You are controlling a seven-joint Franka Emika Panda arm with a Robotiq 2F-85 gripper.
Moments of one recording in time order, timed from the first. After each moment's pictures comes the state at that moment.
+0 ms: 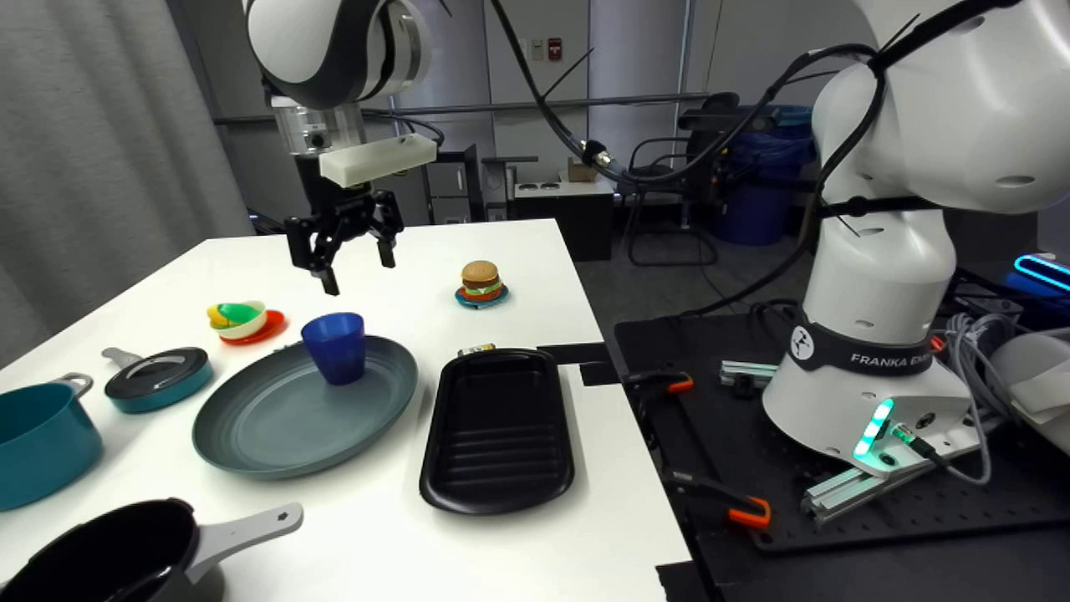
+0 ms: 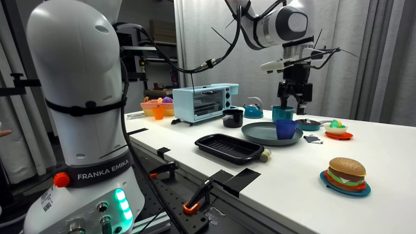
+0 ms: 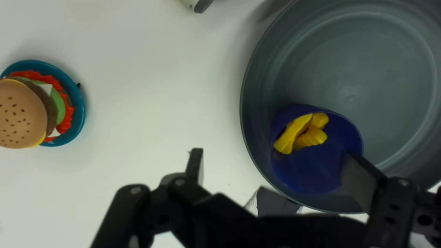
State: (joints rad) arm -0.13 0.29 -0.16 -2.02 0.05 2.30 0.28
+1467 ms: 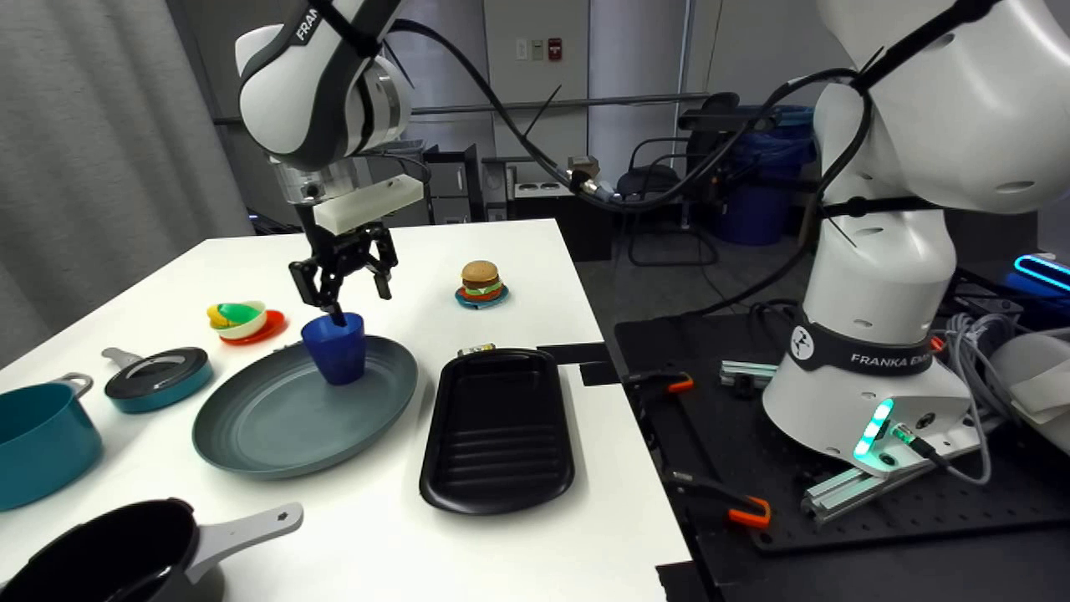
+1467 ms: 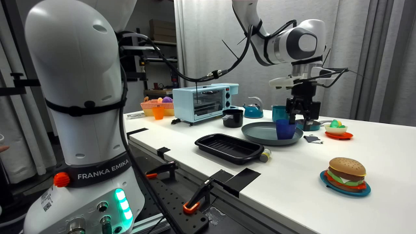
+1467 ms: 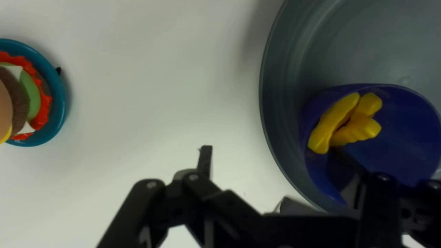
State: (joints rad) arm -0.15 0.47 -0.17 -1.88 0.06 2.30 0.28
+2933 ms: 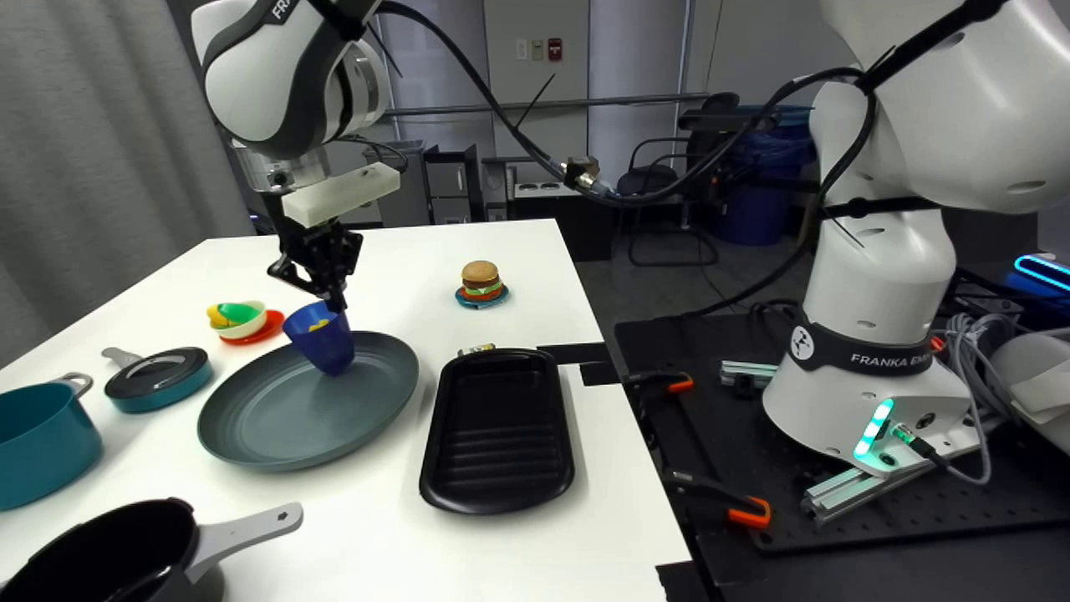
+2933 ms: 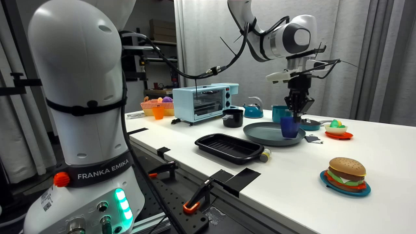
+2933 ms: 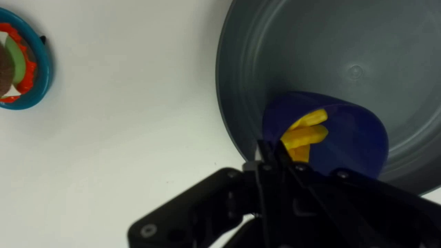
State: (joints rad) arm -0.10 0.46 -0.17 -1.84 0.01 2.30 0.31
